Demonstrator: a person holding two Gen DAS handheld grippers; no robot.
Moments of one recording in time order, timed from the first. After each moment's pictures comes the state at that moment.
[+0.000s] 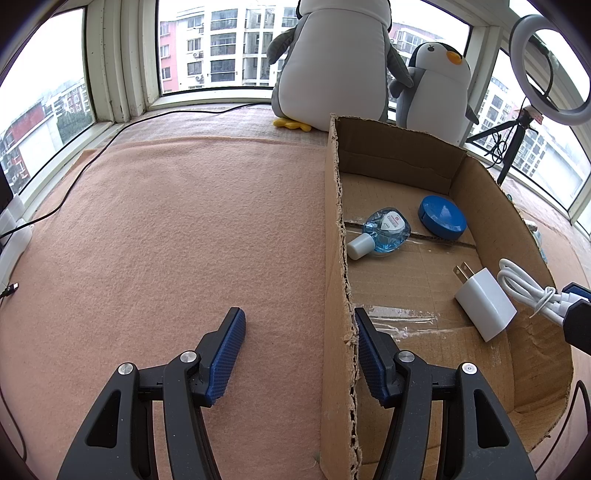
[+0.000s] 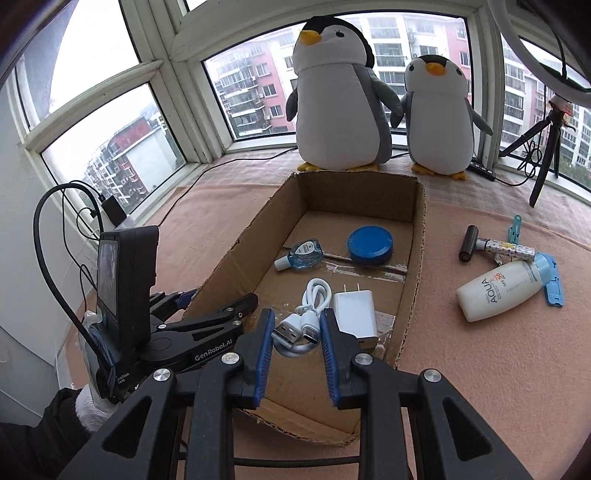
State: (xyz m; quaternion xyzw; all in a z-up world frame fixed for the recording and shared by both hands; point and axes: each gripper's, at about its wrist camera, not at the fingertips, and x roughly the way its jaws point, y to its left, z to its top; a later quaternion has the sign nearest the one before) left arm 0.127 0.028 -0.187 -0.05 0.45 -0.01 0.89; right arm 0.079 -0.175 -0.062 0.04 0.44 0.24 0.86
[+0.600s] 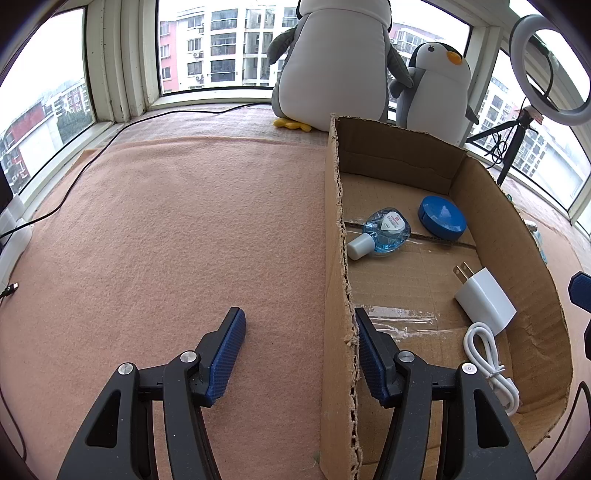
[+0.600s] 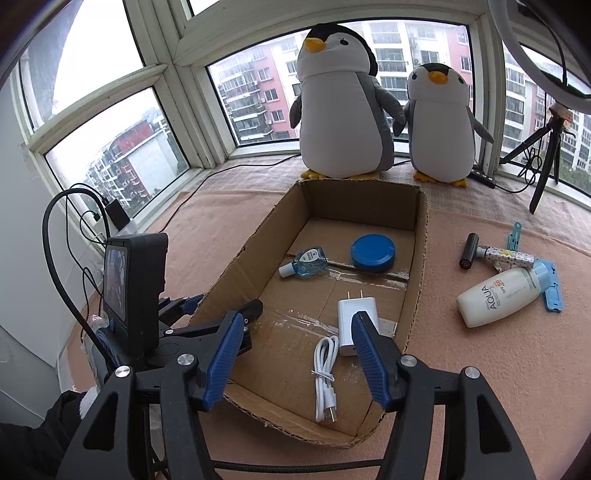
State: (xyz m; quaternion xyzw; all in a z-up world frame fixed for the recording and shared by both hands) left arm 0.130 0.028 -0.187 -0.05 0.45 -0.01 0.89; right arm 0.077 -0.174 -0.056 0.04 0.43 0.24 0.87
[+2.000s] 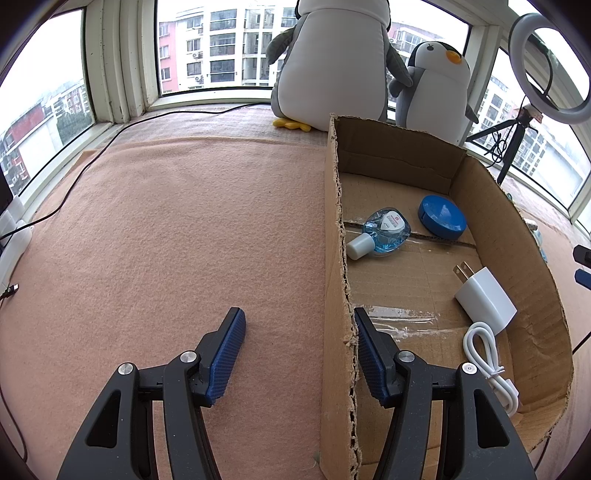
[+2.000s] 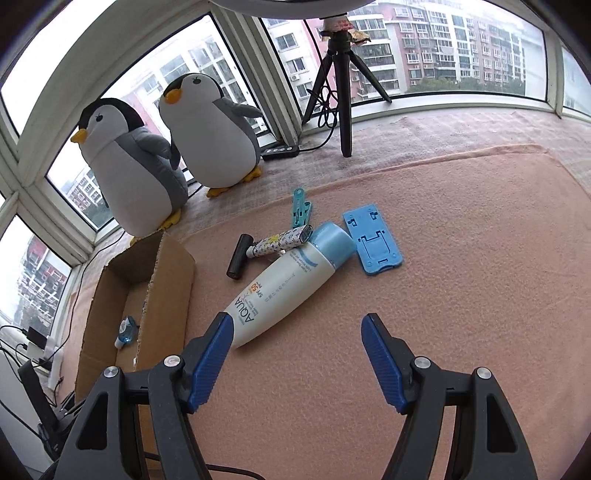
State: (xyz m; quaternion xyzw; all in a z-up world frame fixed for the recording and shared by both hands) left arm 0.128 0.028 -0.187 -0.05 0.45 -0.01 0.89; right arm 0.125 -0.365 -0.090 0.18 0.46 0.01 0.87
